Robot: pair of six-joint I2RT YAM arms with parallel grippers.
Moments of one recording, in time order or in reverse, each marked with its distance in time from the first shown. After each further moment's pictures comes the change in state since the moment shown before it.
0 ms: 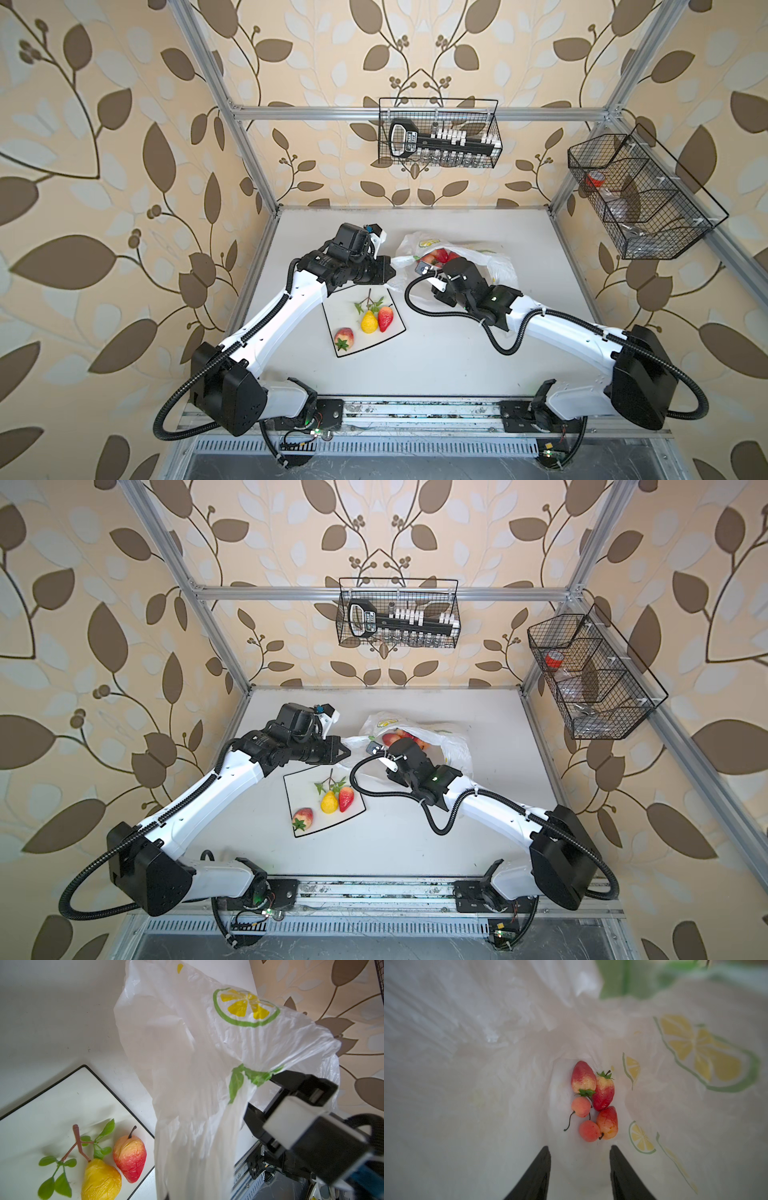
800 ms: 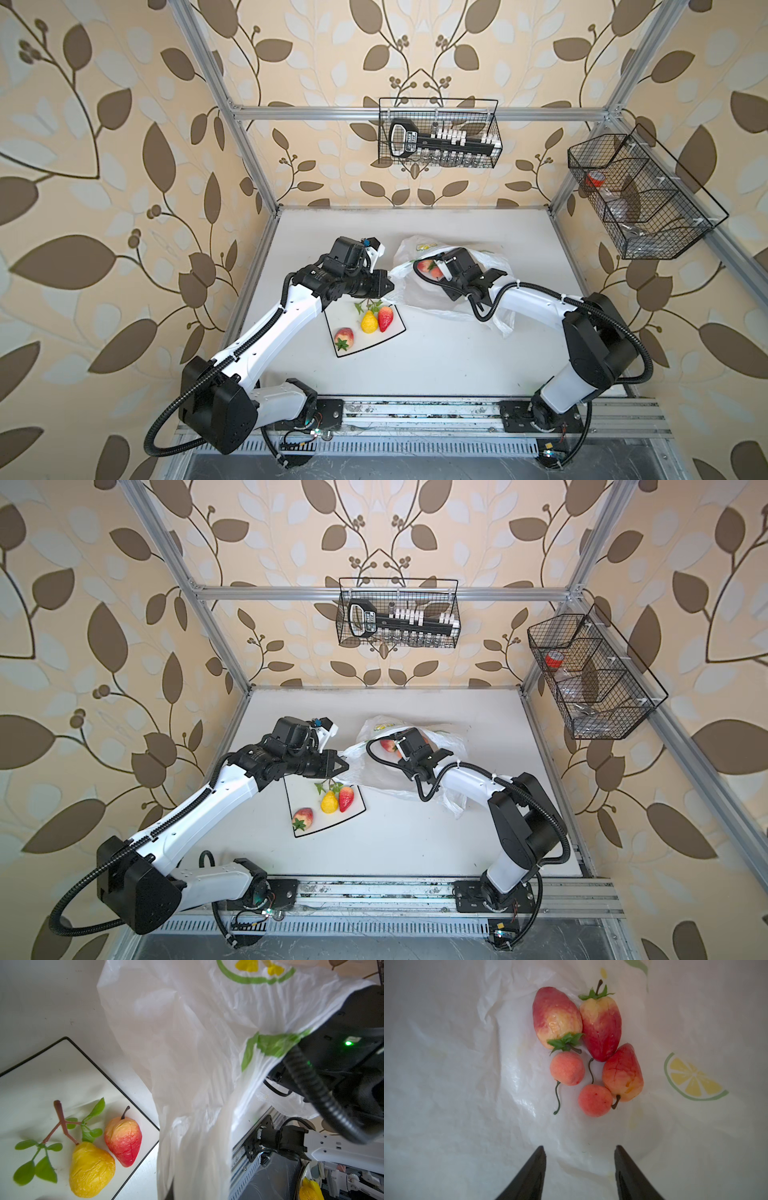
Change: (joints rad) left arm 0.000 -0.100 -0.157 0.044 0.072 -0.001; right arm -0.176 0.239 0.100 -0.127 -0.053 0.461
